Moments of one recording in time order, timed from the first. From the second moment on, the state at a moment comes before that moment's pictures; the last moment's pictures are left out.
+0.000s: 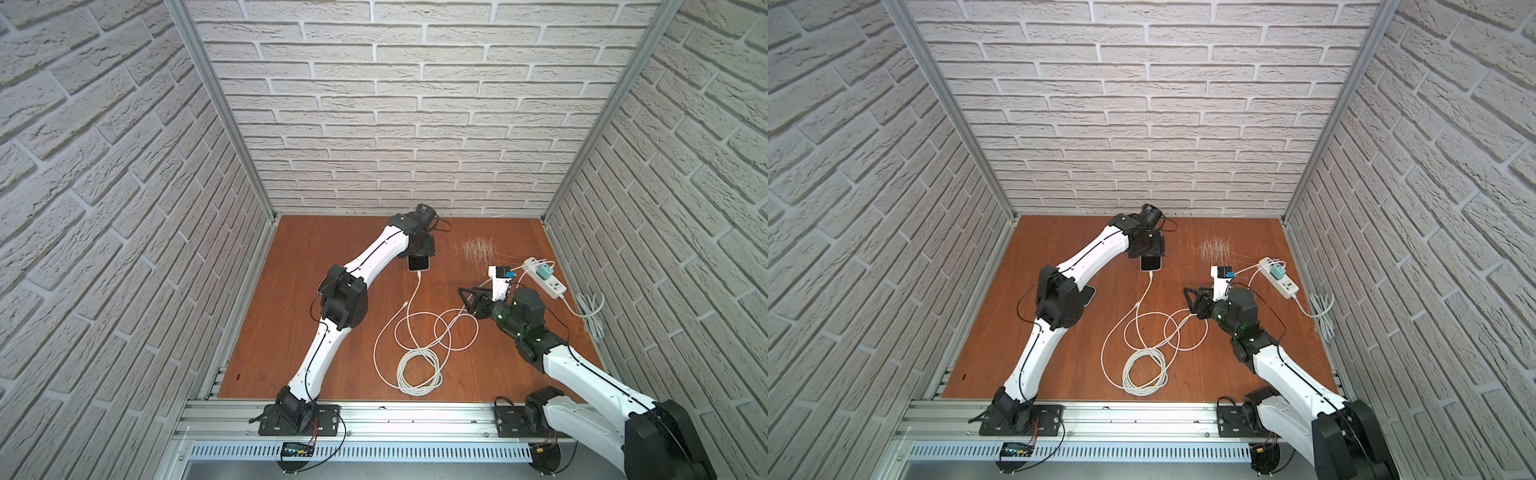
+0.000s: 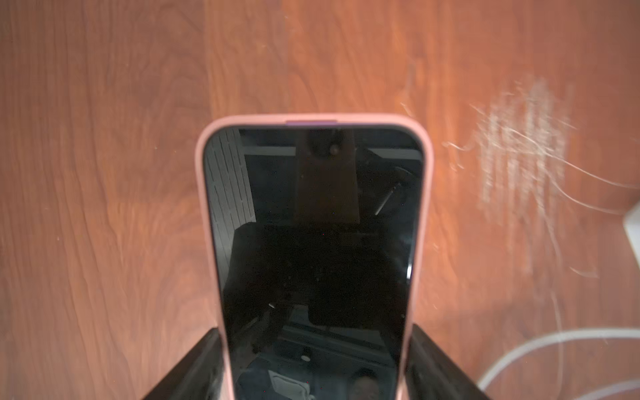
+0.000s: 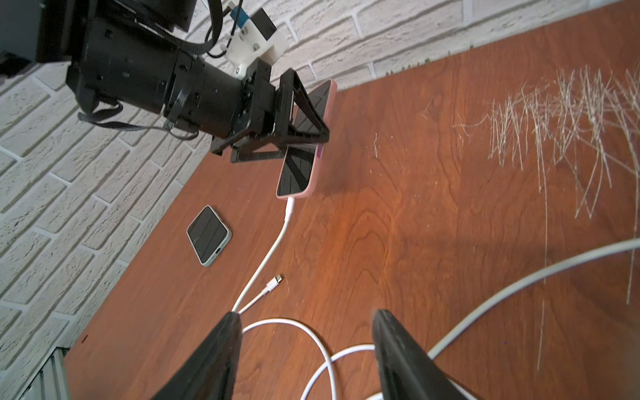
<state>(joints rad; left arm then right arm) -0.58 2.50 2.49 -1.08 -0.05 -0.57 0.35 1.02 0.37 0.32 -0.28 0.48</state>
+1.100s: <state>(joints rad) -0.54 2.67 2.59 -1.16 0.05 -0.55 0.35 1.05 0.38 0.34 -0.28 0.49</state>
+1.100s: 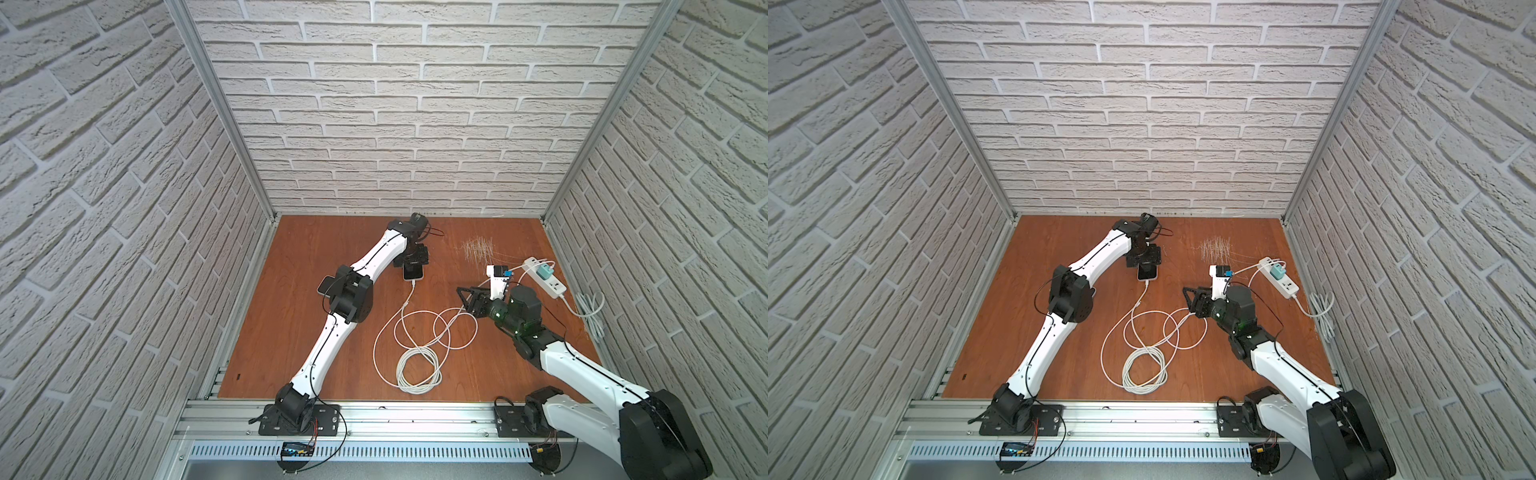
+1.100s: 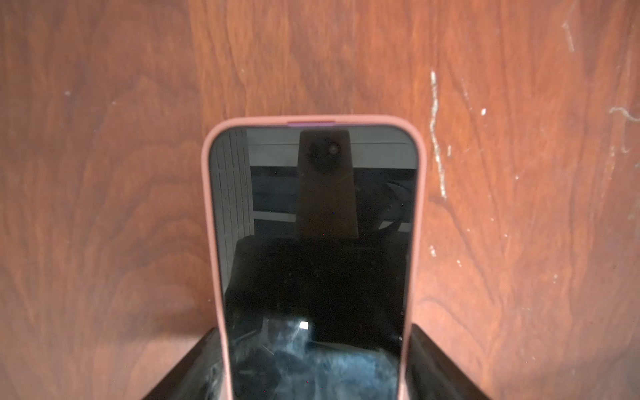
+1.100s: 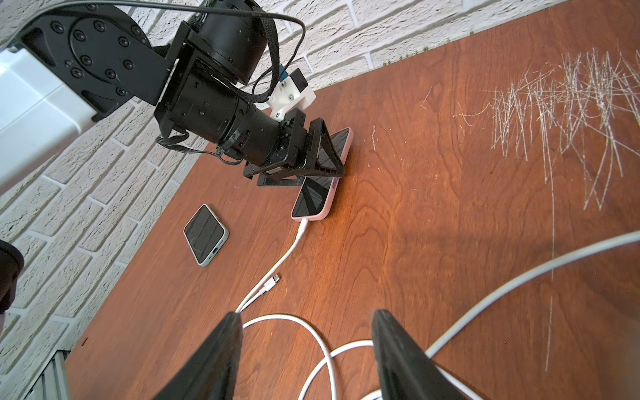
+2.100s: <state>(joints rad) -0.58 1.69 1.42 -0.83 -0.03 -0.48 0.35 1.03 0.38 0.35 -0.28 0.49</state>
